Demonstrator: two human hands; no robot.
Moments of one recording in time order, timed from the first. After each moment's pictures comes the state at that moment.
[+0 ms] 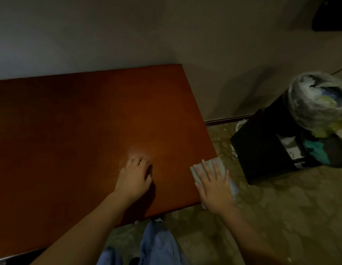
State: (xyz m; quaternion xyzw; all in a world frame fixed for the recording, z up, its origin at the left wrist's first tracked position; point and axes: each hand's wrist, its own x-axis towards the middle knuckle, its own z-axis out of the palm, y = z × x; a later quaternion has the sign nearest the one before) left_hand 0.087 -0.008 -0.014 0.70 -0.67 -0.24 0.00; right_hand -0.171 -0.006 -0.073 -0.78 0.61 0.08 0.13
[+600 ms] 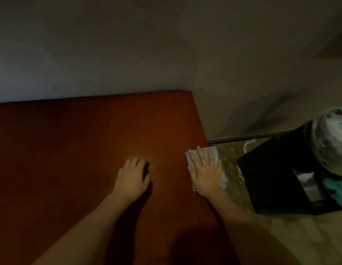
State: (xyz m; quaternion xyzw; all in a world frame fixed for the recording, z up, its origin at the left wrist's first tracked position) left_hand 0.125 -0.166 -0.021 0.73 -0.64 -0.24 0.02; right_hand -0.100 -0.215 -0.064 -0.77 0.61 0.06 0.17
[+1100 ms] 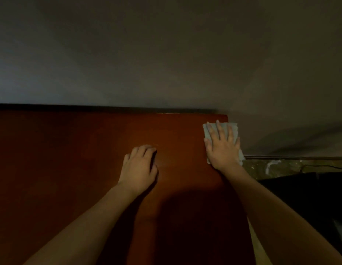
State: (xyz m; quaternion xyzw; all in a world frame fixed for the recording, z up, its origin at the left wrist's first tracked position) left_hand 0.191 -0.297 -0.035 0.76 -0.62 -0.21 0.05; right_hand -0.025 -0.427 -0.071 -0.79 0.60 0.06 0.12
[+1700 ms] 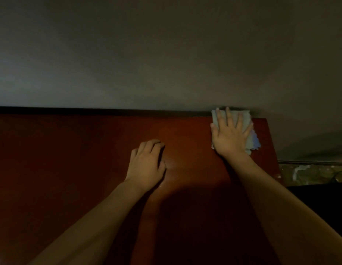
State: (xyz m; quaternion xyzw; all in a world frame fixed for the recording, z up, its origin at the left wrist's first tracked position) left_hand 0.267 -0.298 -0.041 0.76 -0.61 -0.19 0.06; right_hand 0.080 -0.448 -0.076 -0.76 0.64 0.02 0.12
